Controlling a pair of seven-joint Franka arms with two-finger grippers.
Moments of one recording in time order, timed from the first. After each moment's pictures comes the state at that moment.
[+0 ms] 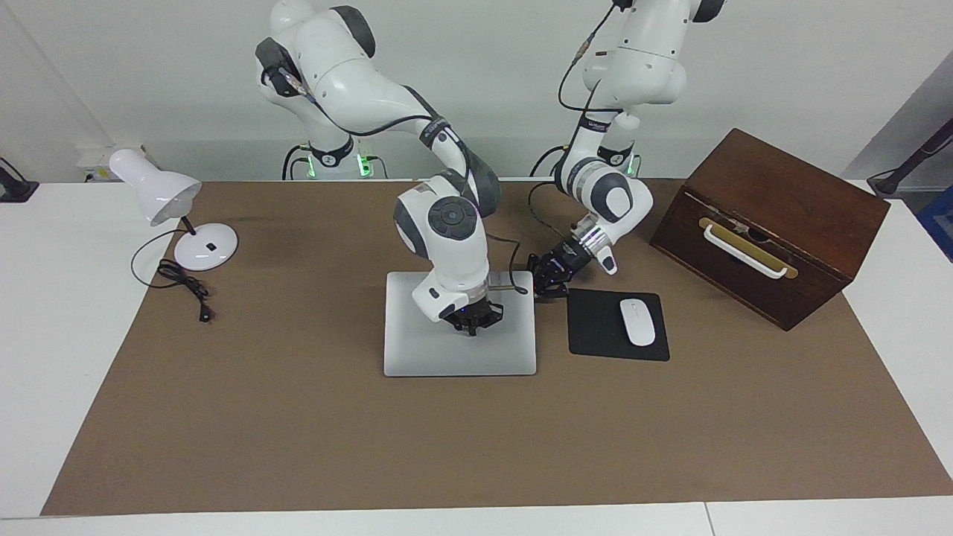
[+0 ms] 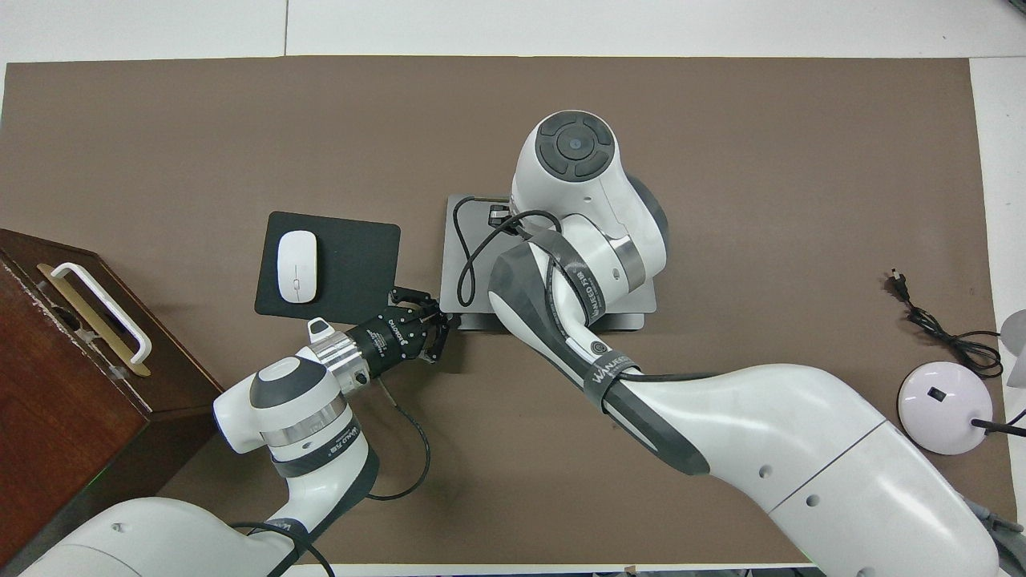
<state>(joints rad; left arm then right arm) -0.37 0.23 -0.09 -2.37 -2.25 2.43 -0.39 0.34 0.65 0.23 -1.38 -0.08 2.07 0.72</state>
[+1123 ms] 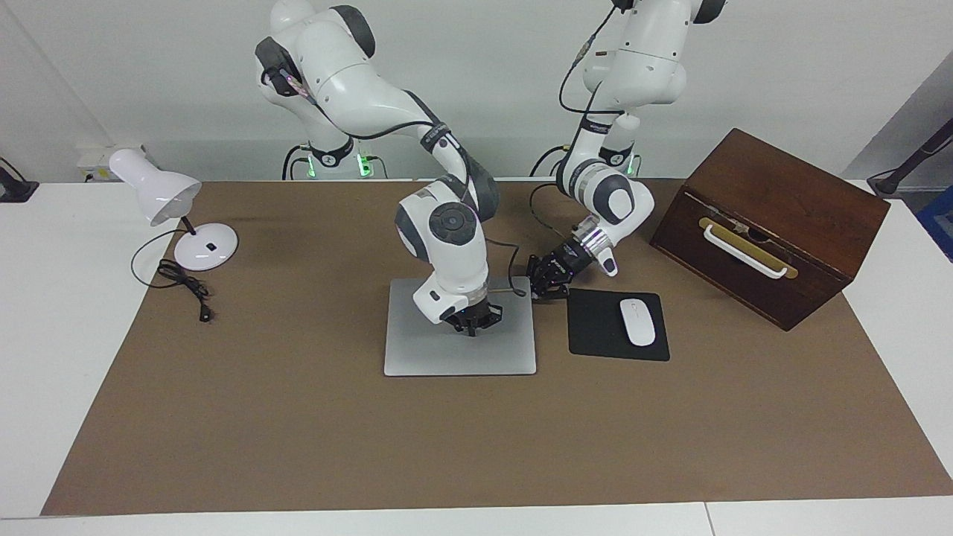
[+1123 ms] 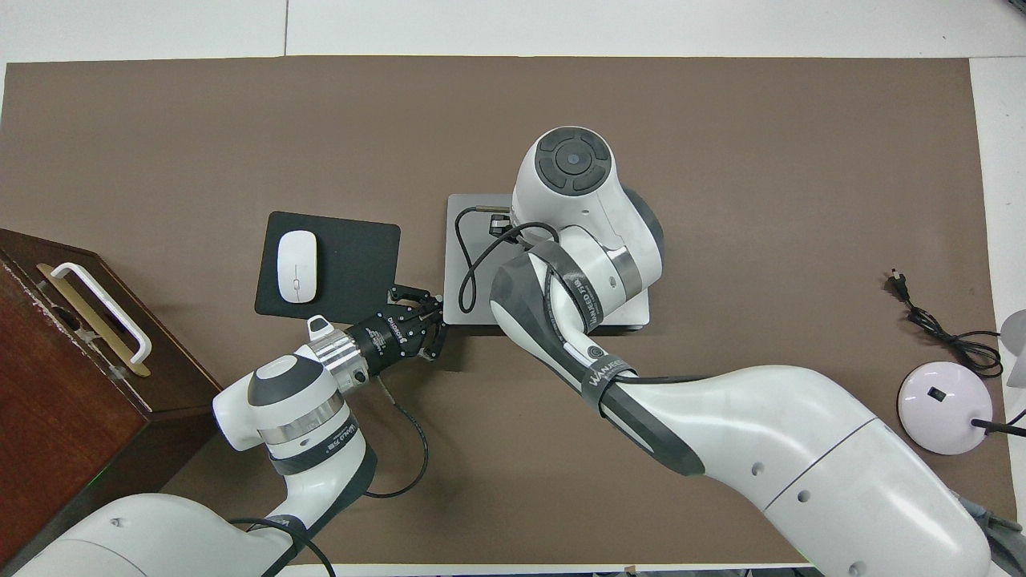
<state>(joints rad) -0.37 0.24 -0.08 -2.37 -2.25 2.41 -0.38 0.34 0.65 0.23 -1.43 -0.08 2.11 0.72</state>
